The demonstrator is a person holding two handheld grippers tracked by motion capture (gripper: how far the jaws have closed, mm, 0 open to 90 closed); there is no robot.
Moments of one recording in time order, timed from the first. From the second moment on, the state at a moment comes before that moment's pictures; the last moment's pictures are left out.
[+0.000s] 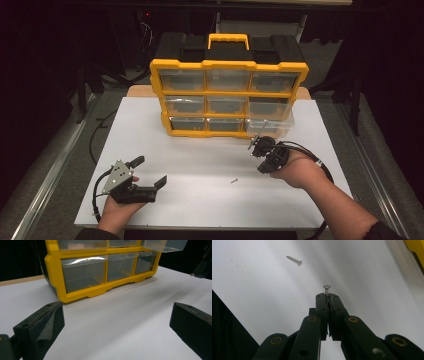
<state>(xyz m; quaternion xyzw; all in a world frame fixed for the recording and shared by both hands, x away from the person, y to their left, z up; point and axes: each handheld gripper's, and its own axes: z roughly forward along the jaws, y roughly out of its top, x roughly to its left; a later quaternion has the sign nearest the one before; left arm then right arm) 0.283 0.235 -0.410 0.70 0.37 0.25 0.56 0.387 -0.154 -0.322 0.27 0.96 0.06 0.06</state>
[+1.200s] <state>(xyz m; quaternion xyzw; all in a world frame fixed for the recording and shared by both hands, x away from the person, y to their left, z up) 0.282 0.237 -0.409 0.69 0.38 0.26 0.56 0.393 -0.182 -0.288 0.28 0.95 0.07 0.06</state>
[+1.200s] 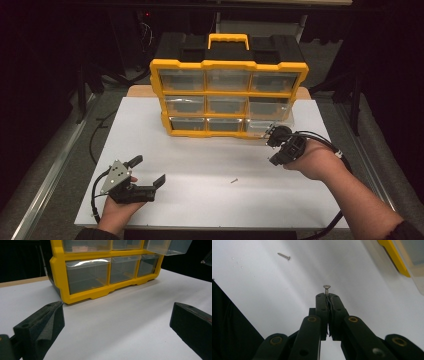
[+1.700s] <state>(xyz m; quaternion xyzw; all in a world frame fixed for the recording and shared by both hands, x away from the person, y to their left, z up) 0.282 0.235 -0.409 0.69 0.37 0.25 0.56 0.394 -0.183 -0.279 0.29 0.95 0.06 0.06</state>
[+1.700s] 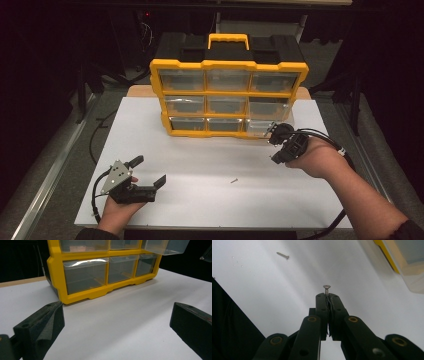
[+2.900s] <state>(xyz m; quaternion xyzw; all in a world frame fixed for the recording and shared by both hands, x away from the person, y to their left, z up) 0.282 0.237 -0.408 0.69 0.37 0.25 0.57 0.406 -0.173 -0.214 0.29 0.95 0.08 0.10</state>
